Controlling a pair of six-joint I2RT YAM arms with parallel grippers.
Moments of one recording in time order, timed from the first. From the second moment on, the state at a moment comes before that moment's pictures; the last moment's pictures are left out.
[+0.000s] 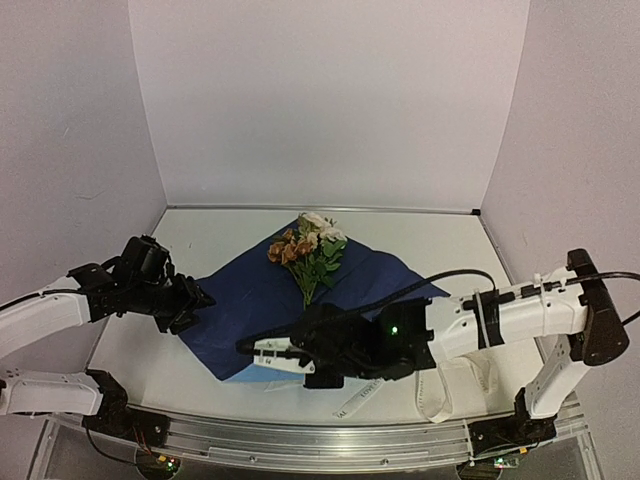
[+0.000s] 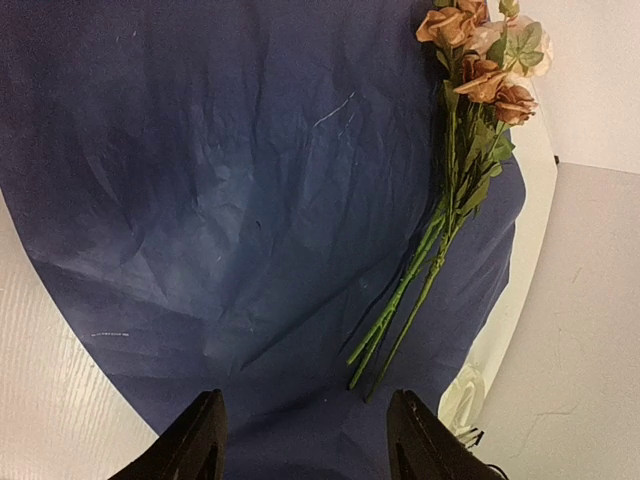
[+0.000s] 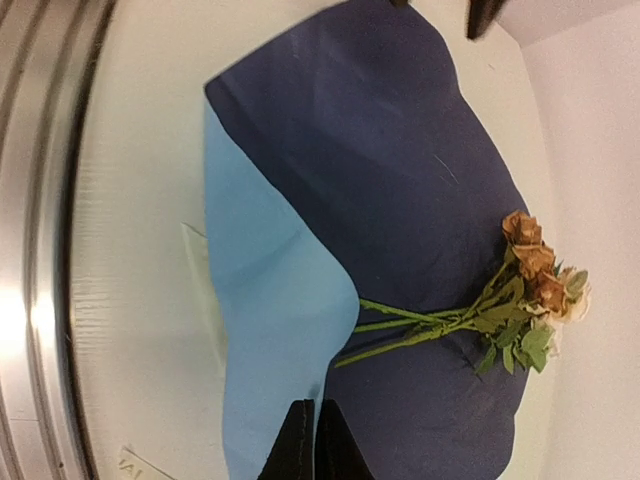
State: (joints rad) left arm -0.57 0.97 0.66 -0.53 0.15 -1.17; right arm 1.39 1.74 1.29 -0.44 0.37 -0.42
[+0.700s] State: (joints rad) left arm -0.55 1.22 0.81 -0.48 0.18 -0.94; right arm 1.01 2.21 1.83 -0.59 0.23 -0.25
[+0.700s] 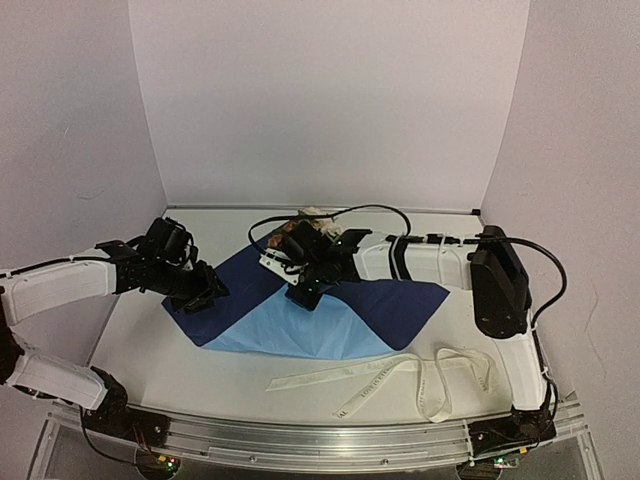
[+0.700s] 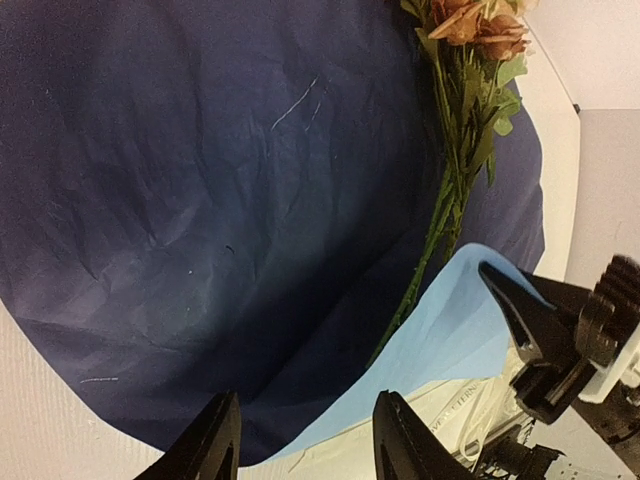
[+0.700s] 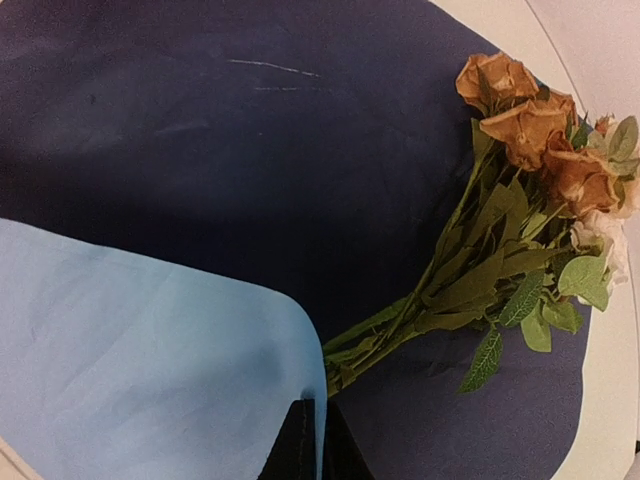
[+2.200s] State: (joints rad) left arm -0.42 1.88 0.99 -0.10 0.81 -0.75; right arm 1.14 1.93 1.74 -0.59 0.11 -0.07
